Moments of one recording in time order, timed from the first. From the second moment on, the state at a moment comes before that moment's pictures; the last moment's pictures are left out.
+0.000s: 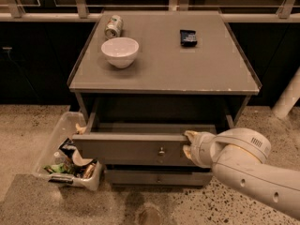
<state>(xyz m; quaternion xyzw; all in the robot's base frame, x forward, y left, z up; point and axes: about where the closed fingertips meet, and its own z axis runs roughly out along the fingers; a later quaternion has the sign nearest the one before) 0.509 -0.150 0.654 -0.59 0.72 -0.13 0.33</state>
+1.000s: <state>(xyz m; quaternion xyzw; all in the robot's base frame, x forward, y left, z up) 0.498 -0.150 0.658 -0.59 0.72 -0.13 0.34</state>
